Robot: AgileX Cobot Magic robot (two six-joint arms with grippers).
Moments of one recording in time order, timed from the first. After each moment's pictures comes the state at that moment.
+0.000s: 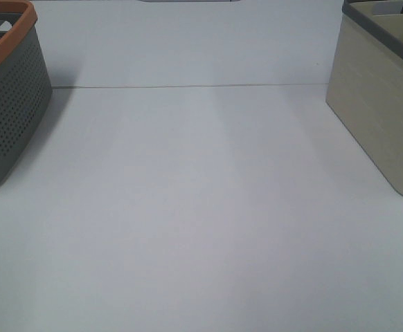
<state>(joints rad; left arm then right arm) 0.00 0.00 -0.51 -0.01 1.05 0.10 -0.01 0.00 -0.50 0.08 1.06 -0.08</state>
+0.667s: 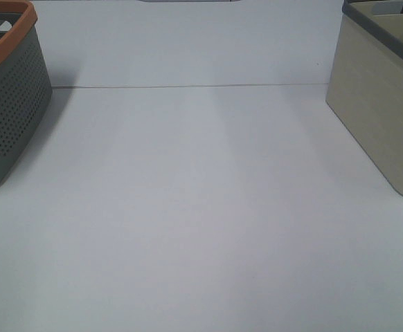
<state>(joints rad) 0.00 0.00 -0.51 -0.01 1.05 0.10 -0.01 0.00 -0.50 0.08 1.06 -0.08</state>
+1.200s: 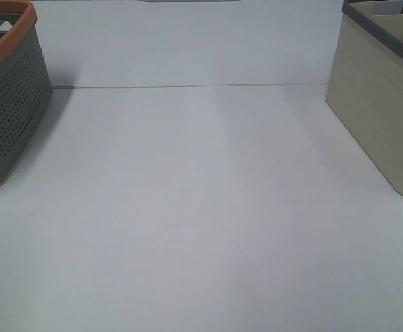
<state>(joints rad) 0.00 0.00 -0.51 -0.01 1.05 0.10 -0.01 0.00 -0.50 0.08 1.06 -0.08</state>
